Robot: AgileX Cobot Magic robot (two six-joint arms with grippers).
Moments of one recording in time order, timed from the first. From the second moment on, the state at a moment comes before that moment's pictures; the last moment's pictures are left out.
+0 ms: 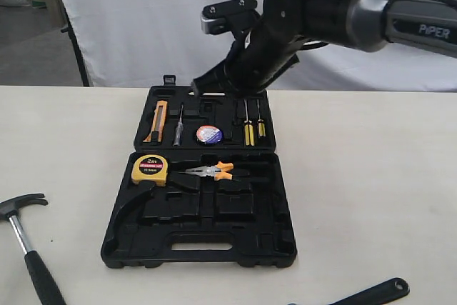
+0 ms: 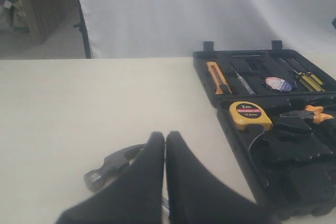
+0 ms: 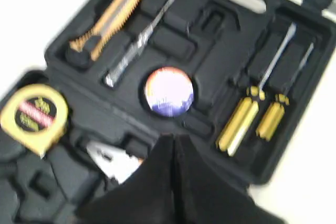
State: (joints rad) left arm 0.03 0.00 0.00 -0.04 0.27 0.01; right arm 0.67 2.03 -1.71 -0.02 0.70 -0.01
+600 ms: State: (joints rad) left arm 0.03 0.00 0.00 -0.04 0.27 0.01; right arm 0.67 1.69 -1.20 -0.20 1.00 -0.11
